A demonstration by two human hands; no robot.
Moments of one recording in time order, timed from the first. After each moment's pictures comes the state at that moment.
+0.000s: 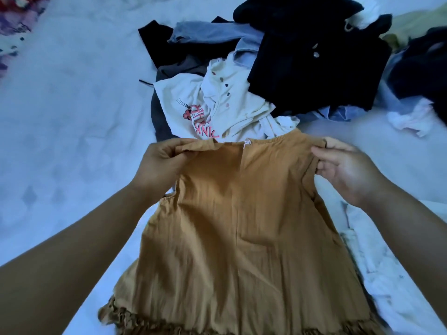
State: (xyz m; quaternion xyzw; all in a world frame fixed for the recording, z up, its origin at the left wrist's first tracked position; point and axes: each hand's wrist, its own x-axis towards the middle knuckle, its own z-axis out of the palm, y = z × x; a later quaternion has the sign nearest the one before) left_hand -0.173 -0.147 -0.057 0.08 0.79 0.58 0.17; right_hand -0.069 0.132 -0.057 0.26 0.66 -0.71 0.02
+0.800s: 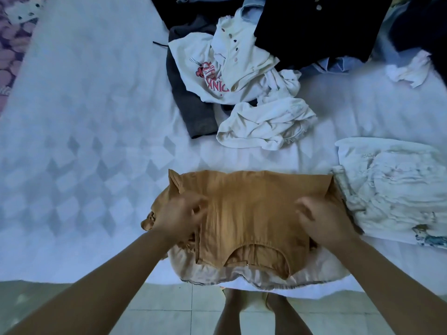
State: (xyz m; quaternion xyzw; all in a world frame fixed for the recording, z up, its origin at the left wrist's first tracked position) left_hand -0.001 -0.245 -0.102 0.21 0.92 0.23 0.22; right_hand 0.118 0.040 -0.087 0.20 0.93 -0.23 0.19
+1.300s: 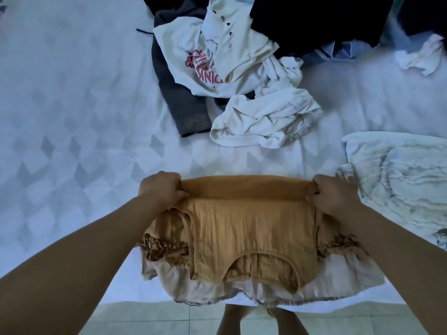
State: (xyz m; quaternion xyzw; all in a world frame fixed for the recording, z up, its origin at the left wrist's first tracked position) left_hand -0.088 -0.230 -0.148 0.18 0.93 -0.06 0.31; right_hand 0.066 0.089 -0.142 0.25 0.93 -0.09 0.26
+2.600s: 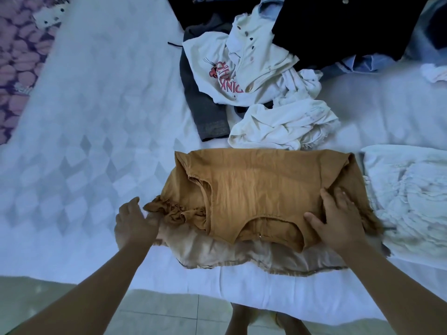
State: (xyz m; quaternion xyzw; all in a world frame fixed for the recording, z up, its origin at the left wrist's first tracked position) left_hand -0.012 -0.318 -0.143 -0.18 0.96 0.13 0.17; right_hand 0.105 0.062 -0.160 0.26 0.93 -0.15 0.21
